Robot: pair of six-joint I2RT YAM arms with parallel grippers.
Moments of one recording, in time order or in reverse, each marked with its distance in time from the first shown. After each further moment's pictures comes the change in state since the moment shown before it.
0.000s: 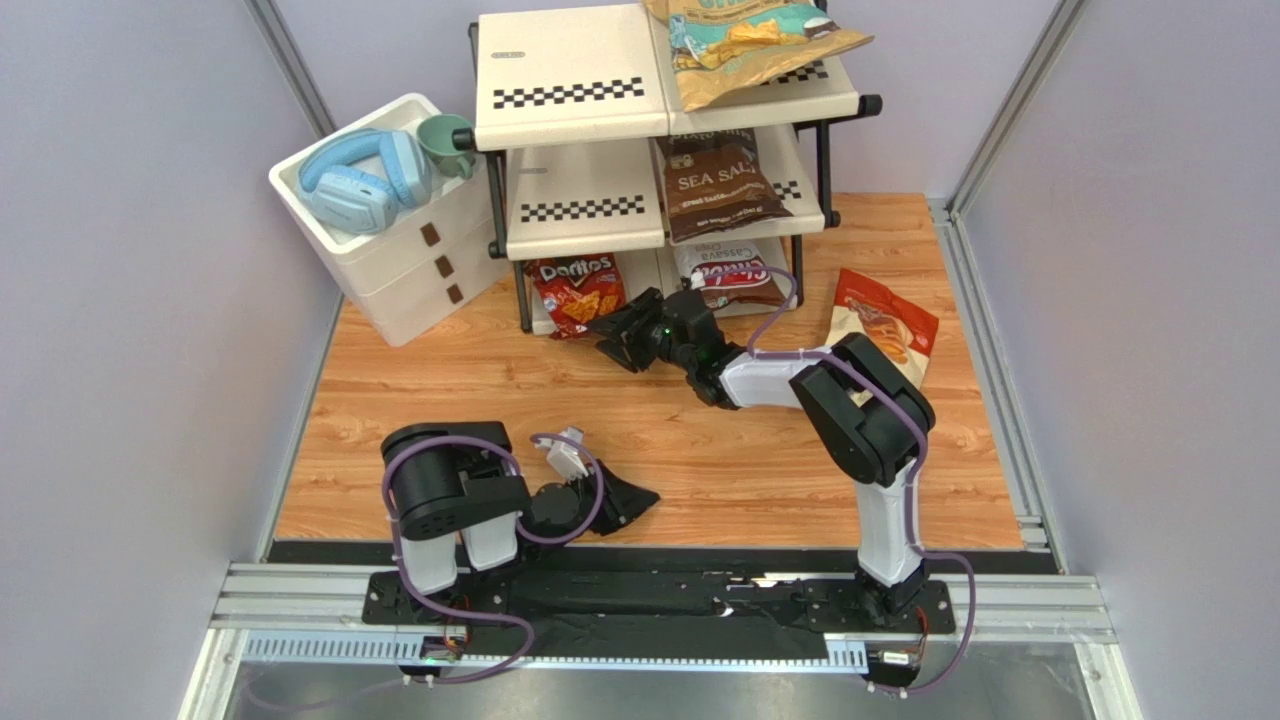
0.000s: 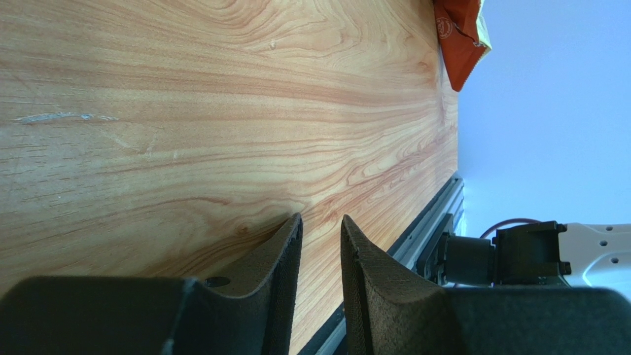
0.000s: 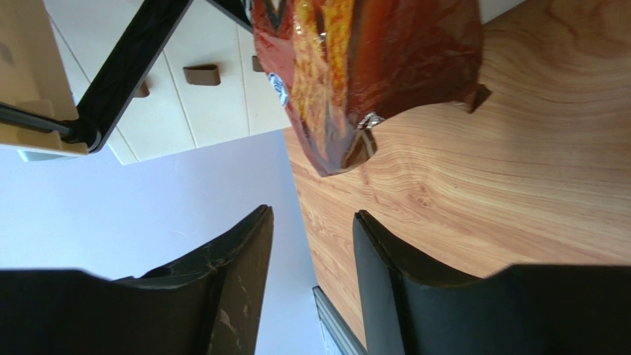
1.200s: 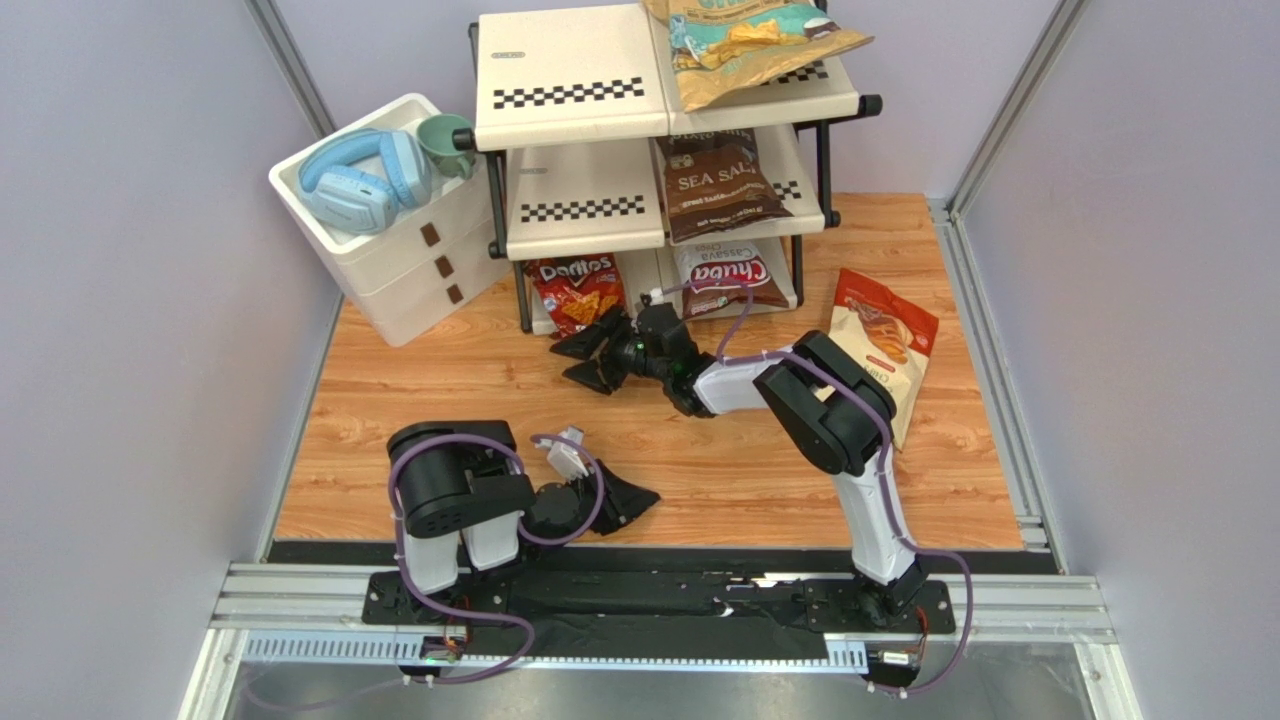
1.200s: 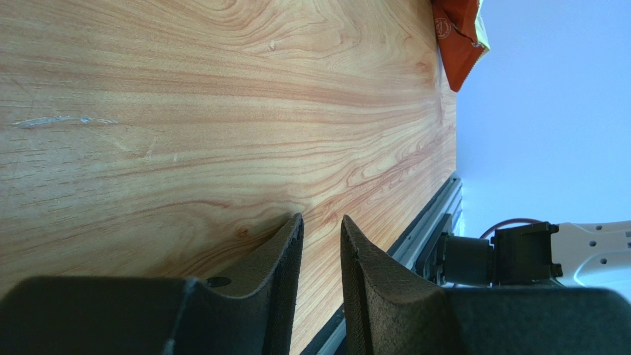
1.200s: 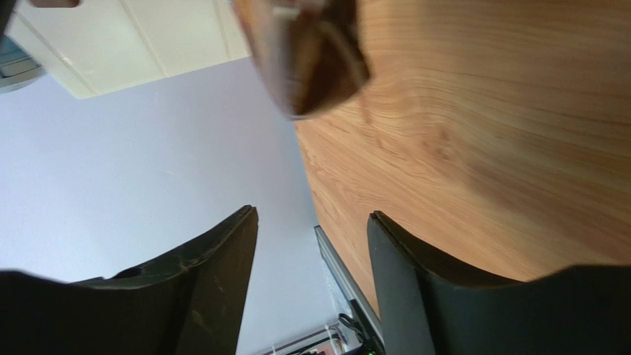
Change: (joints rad) left arm 0.005 0.024 0.000 0.027 0.007 0.000; right arm 0.056 0.138 0.085 0.090 -0.166 0.055
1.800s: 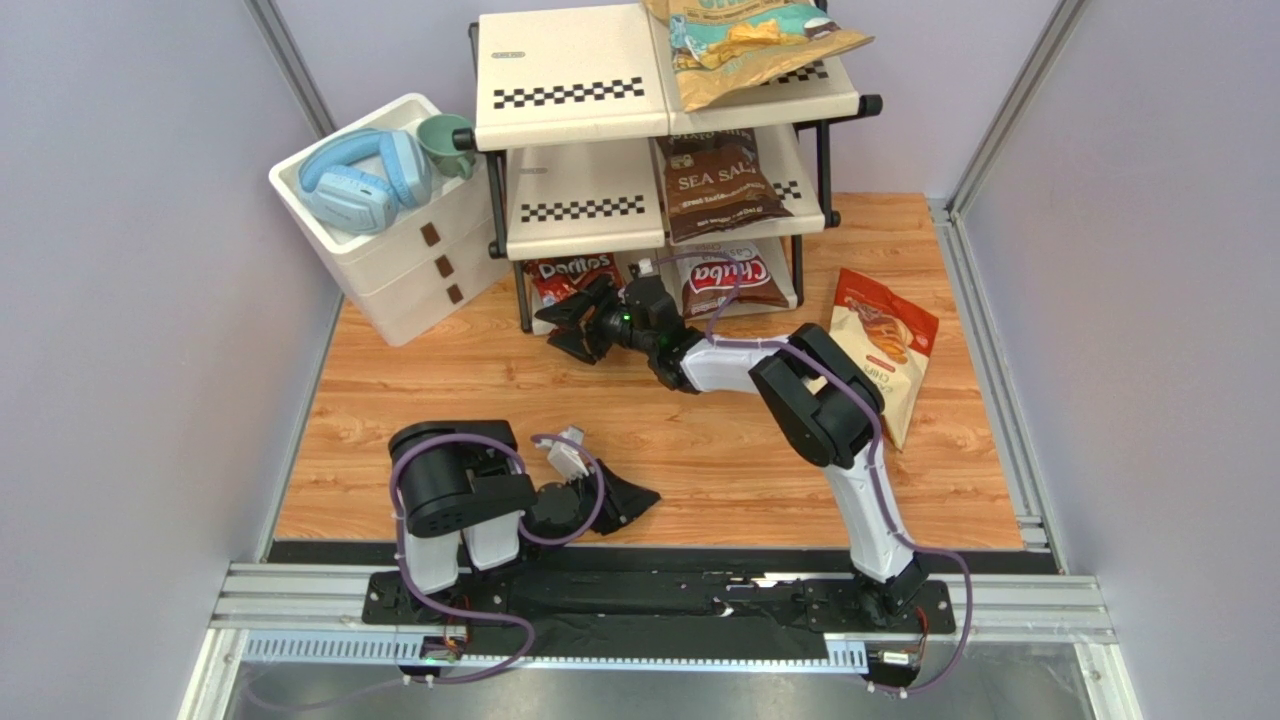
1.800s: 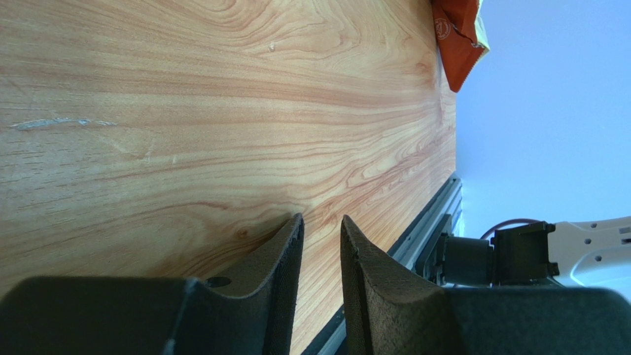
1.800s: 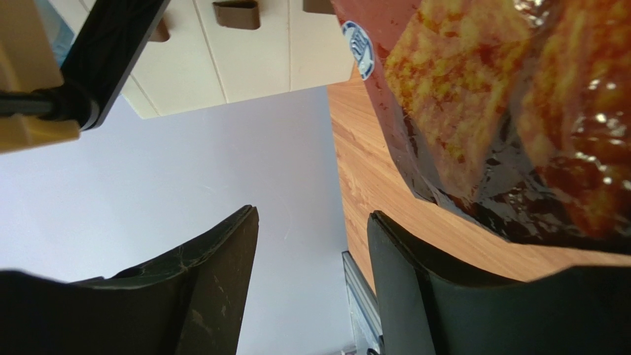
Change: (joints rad) left arm 0.000 0.005 0.002 0.004 0.000 0.000; right arm -0.010 0.051 0.177 -0.050 0.012 -0.005
